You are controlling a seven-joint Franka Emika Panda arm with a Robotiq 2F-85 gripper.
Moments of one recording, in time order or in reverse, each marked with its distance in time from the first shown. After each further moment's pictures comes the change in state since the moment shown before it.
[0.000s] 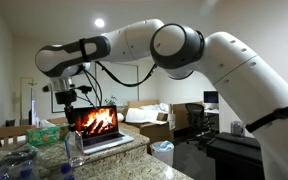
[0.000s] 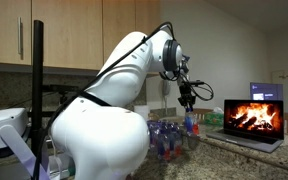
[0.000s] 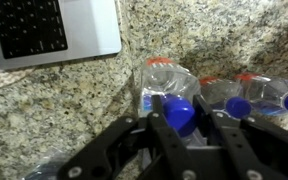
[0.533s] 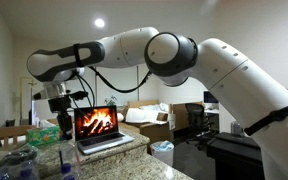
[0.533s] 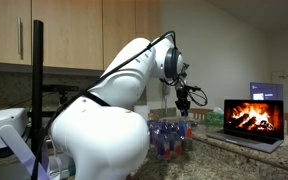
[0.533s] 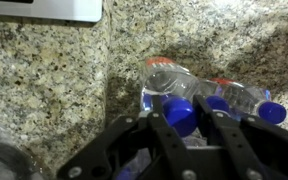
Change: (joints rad) arm 0.006 0.078 0.046 0.070 0.020 -0.077 -0.185
